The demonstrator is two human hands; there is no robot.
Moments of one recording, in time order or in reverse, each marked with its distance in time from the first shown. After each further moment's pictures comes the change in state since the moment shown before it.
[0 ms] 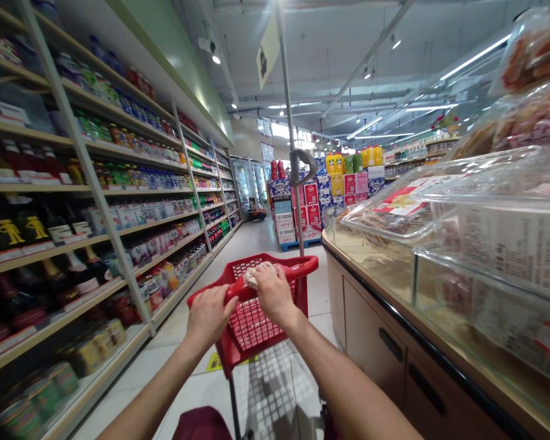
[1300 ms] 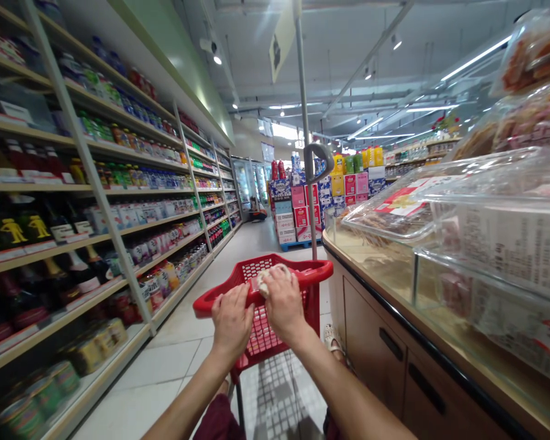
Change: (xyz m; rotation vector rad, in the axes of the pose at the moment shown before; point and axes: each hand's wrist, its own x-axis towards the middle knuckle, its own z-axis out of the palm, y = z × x) left_hand -0.019 0.043 0.018 -0.203 0.304 0.057; right_hand -0.031 -0.006 -0.019 -0.065 0.156 0.053
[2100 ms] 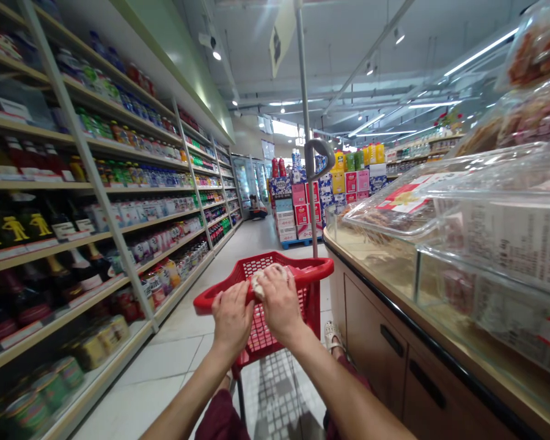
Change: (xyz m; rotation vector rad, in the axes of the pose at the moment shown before) left_hand -0.001 -0.003 -0.001 0.001 -0.003 0.001; right_hand -0.003 -0.006 0.004 -0.026 0.007 -0.034
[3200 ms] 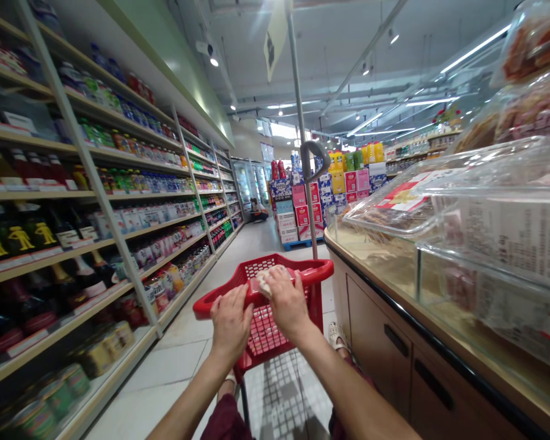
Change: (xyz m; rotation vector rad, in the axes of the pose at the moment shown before) left_hand -0.001 -0.005 -0.003 0.025 0.004 0.021; right_hand -0.002 0.006 0.000 -0.005 0.010 -0.018
